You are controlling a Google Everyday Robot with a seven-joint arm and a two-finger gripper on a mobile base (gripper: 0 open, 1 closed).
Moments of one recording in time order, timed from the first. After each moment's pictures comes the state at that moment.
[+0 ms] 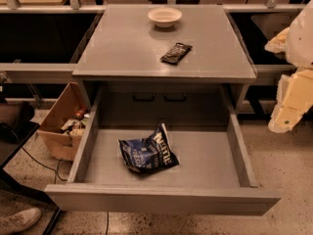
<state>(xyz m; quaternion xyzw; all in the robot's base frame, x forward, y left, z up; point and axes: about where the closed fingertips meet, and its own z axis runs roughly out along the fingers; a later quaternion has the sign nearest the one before) 0.438 -0.217 0.976 -0.60 0.78 -0.03 0.16</state>
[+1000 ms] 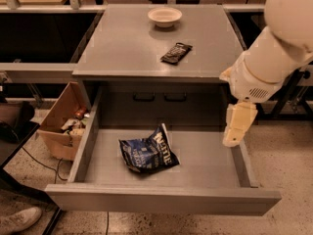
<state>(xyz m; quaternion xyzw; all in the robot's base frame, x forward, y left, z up) 0.486 -0.171 0.873 -0.65 0.75 -0.01 0.16</state>
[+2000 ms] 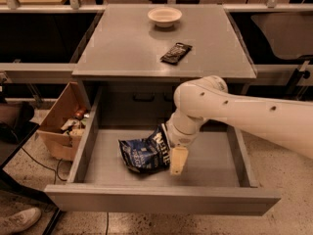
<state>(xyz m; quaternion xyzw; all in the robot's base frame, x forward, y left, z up) 0.529 -0.054 0.647 -0.71 0.69 0.04 0.11</state>
